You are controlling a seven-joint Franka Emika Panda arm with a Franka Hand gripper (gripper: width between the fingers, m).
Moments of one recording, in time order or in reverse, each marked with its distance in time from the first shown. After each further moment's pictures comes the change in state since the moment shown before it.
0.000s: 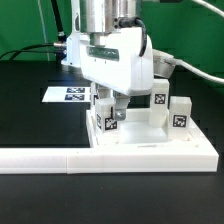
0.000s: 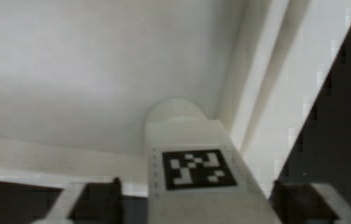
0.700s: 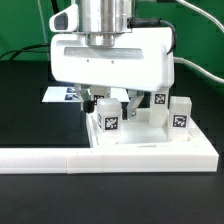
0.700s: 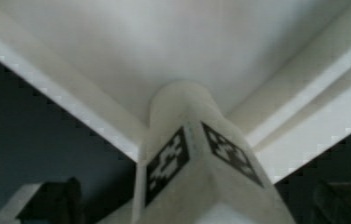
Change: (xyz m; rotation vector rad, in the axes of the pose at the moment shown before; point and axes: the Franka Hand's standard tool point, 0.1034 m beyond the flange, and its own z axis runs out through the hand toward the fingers) arm 0.006 0.001 0.000 0.001 0.002 -0.600
